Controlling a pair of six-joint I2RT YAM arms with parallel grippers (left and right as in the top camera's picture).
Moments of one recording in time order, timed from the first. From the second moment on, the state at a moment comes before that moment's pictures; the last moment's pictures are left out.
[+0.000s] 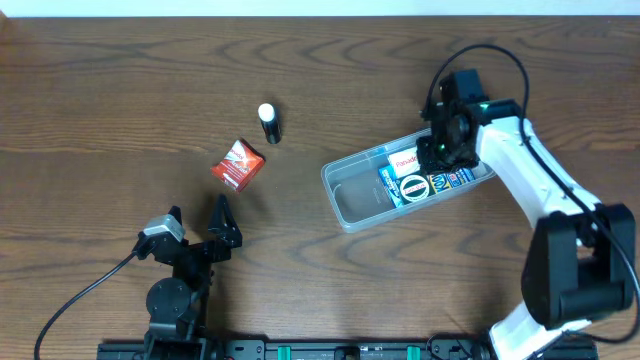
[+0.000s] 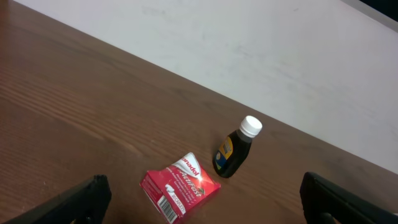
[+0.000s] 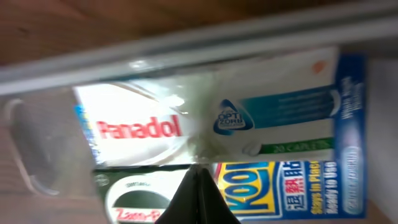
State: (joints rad) left arm -0.11 0.01 0.02 -0.11 -0.12 -0.46; right arm 0.19 1.79 1.30 -0.88 -0.14 0.06
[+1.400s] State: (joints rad) left arm -0.11 0.01 0.02 -0.11 -0.12 -0.46; right arm 0.68 1.64 1.31 -1.16 -0.34 -0.81
